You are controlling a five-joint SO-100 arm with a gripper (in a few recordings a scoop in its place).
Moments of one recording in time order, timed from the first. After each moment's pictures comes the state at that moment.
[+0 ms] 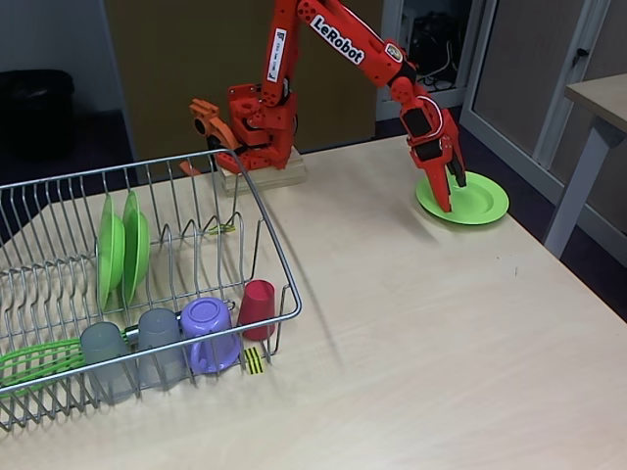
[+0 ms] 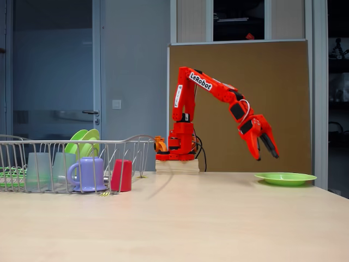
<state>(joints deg) -58.7 80.4 116.2 18.8 99.7</state>
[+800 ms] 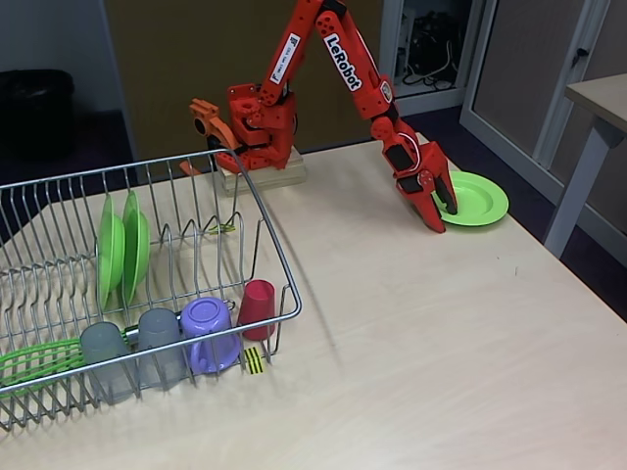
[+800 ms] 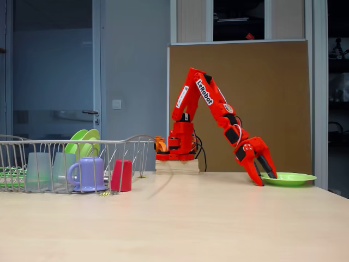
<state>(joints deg) -59.9 64.5 126.4 -6.6 110.6</state>
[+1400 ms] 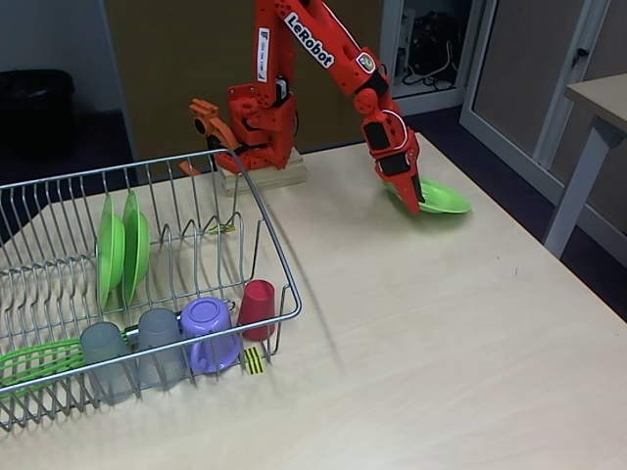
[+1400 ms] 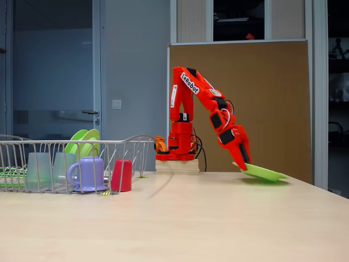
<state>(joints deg) -47.9 93.2 132.5 27.1 74.5</state>
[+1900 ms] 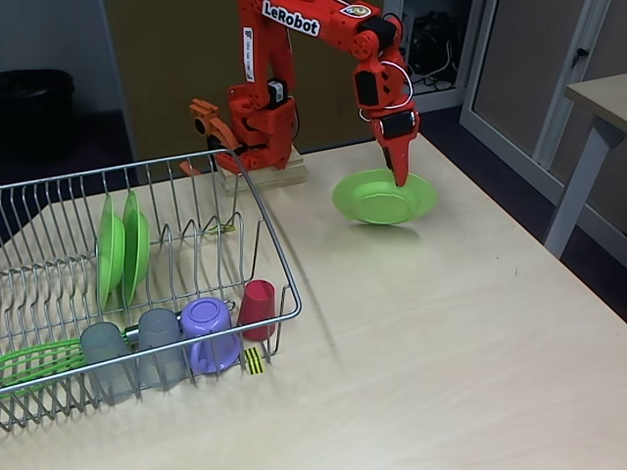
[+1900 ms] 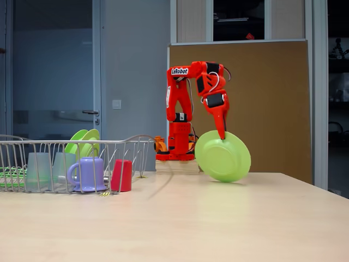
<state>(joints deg) -35.9 101.3 104.7 69.1 35.3</state>
